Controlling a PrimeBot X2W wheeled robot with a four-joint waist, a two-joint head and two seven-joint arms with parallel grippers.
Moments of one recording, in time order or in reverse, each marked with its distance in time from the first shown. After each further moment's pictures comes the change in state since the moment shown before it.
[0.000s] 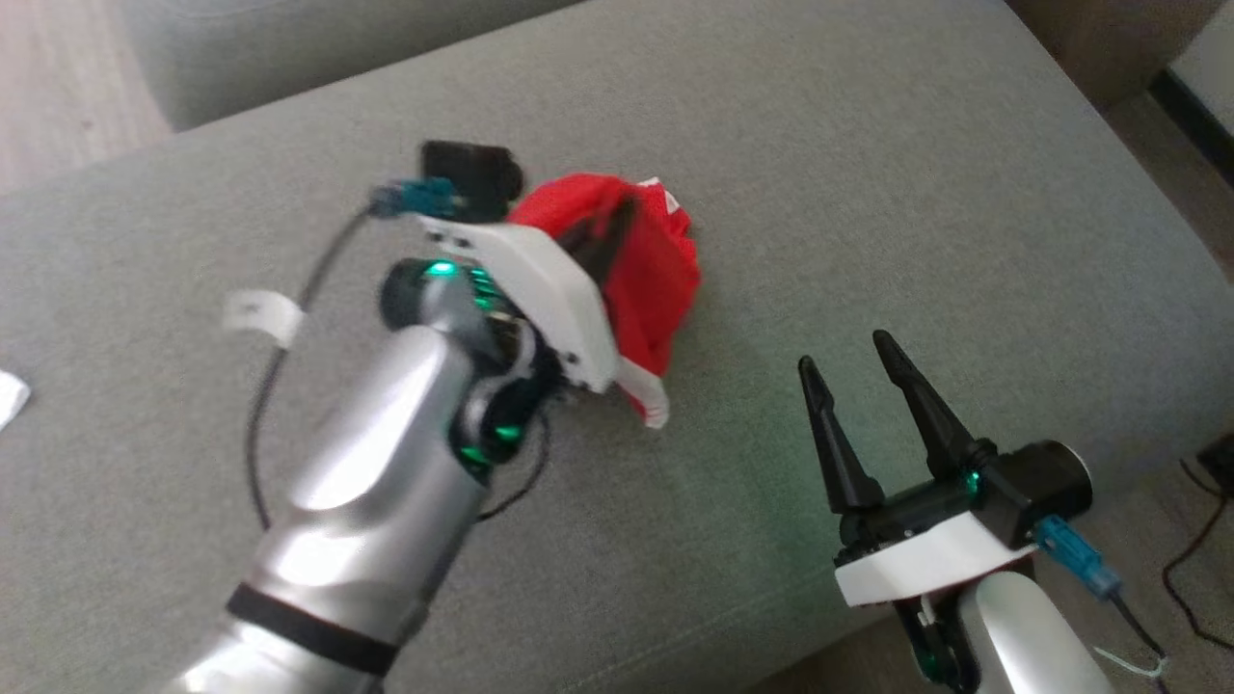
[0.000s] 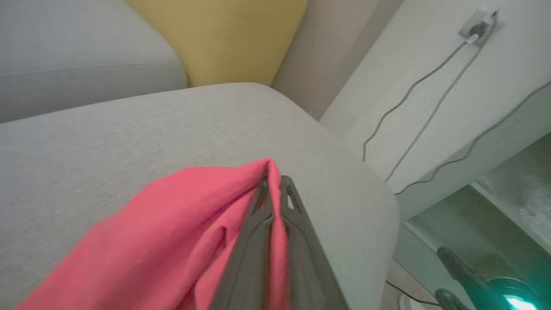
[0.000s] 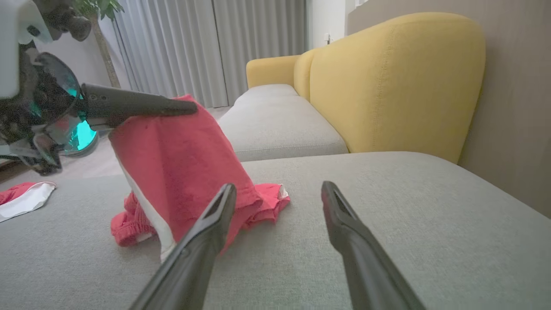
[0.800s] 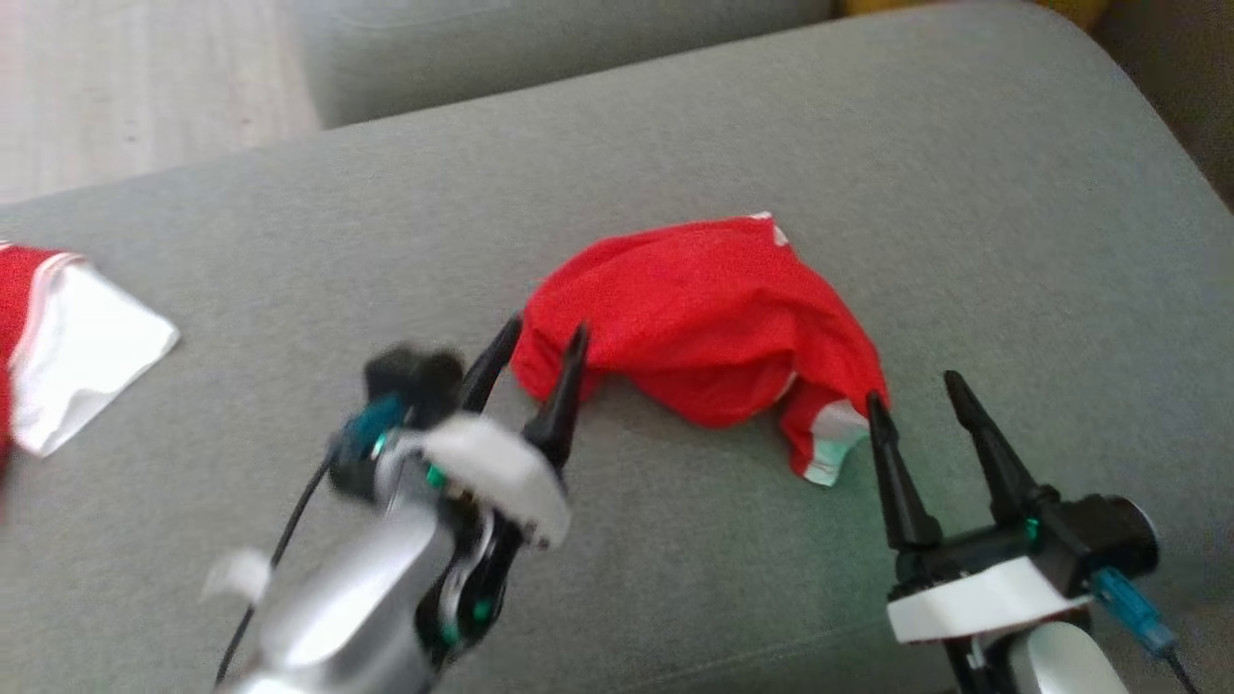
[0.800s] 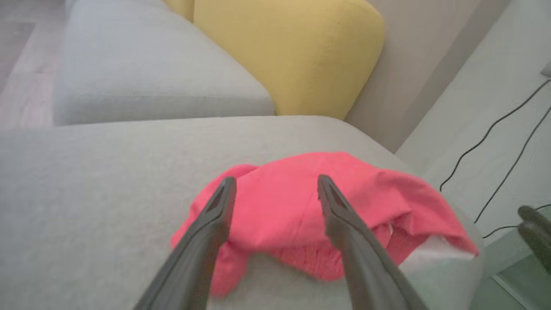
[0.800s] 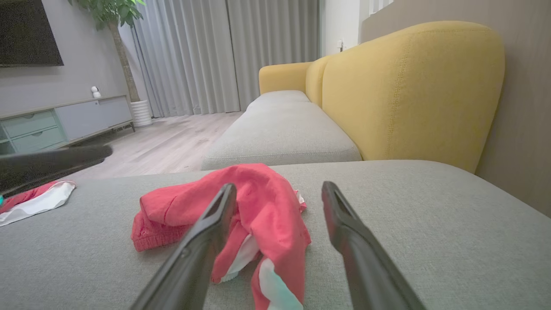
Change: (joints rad) left arm 0.177 0.199 -0.304 -0.106 -0.144 0.219 -0.469; right arm 0.118 0.015 -0.120 -0.066 -0.043 0.000 0.000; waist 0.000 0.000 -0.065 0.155
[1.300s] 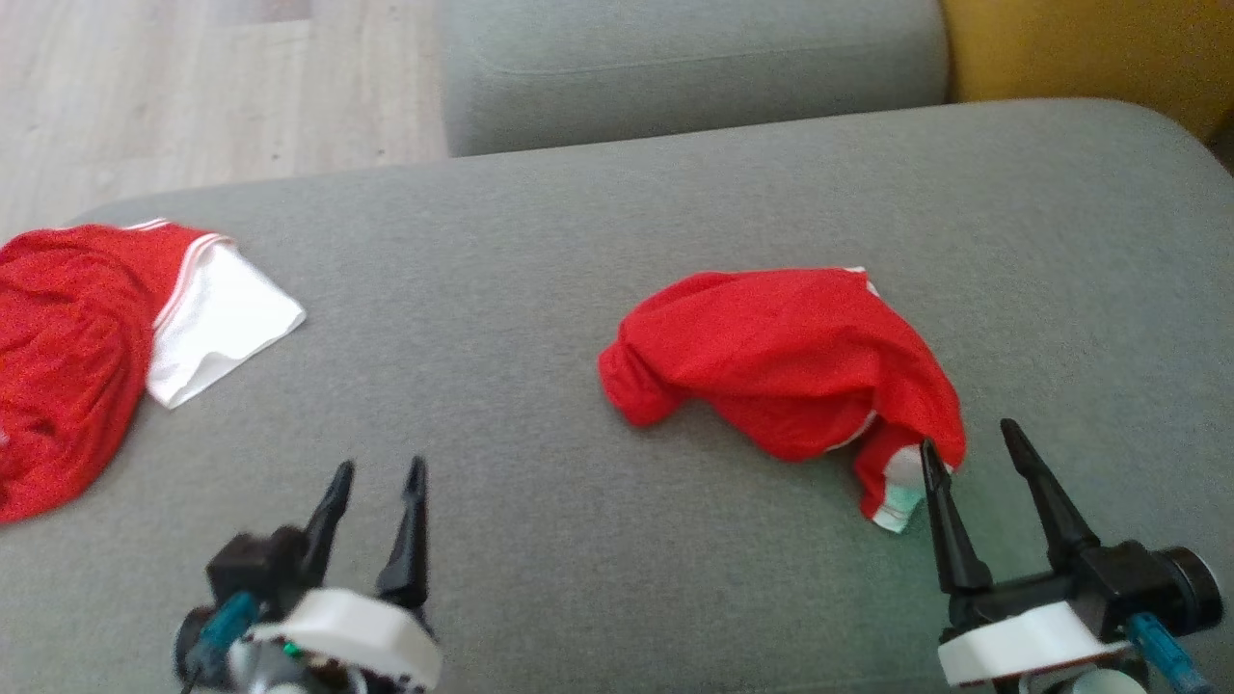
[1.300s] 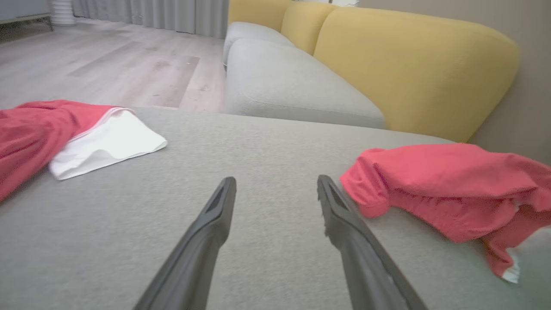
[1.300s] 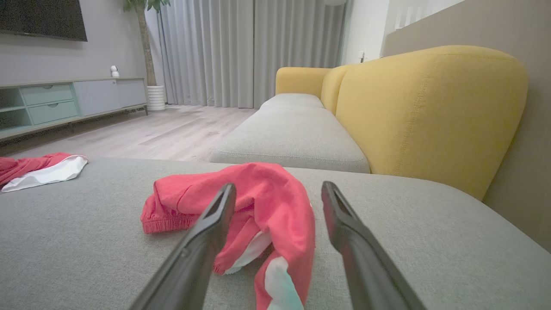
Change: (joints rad) left arm 0.456 0.070 0.338 -0.218 0.240 0.050 -0.017; right arm 0.097 -0.022 -0.088 -0.021 -0.081 0.000 0.000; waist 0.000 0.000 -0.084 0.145
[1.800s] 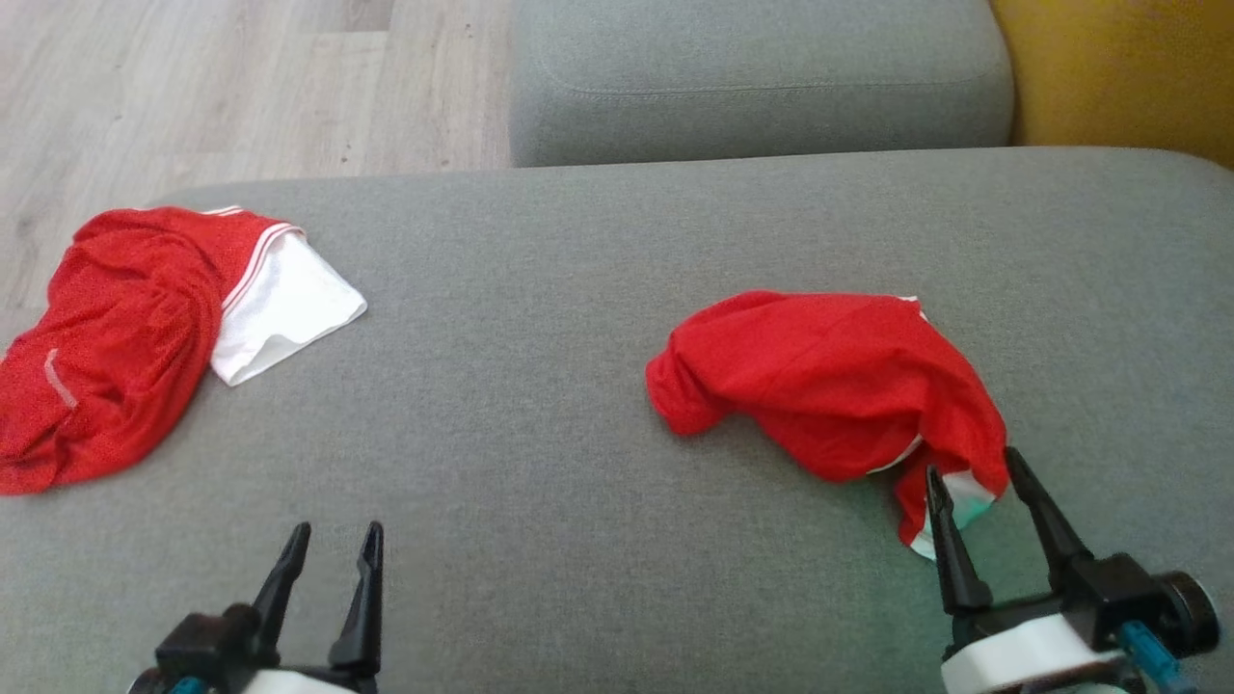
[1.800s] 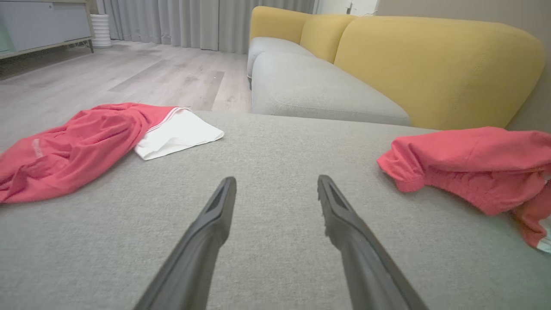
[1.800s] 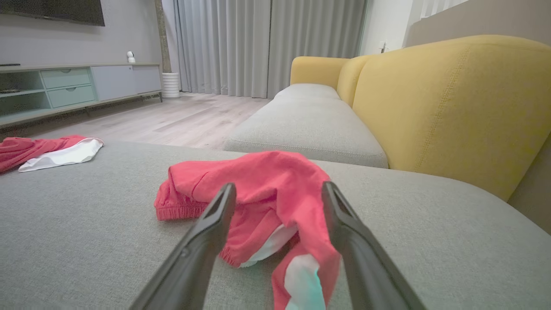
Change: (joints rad) left arm 0.217 -0.112 0.312 -0.003 0.278 -0.274 0.000; right arm 0.002 0.002 -0.026 0.070 -0.024 0.000 0.000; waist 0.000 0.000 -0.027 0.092
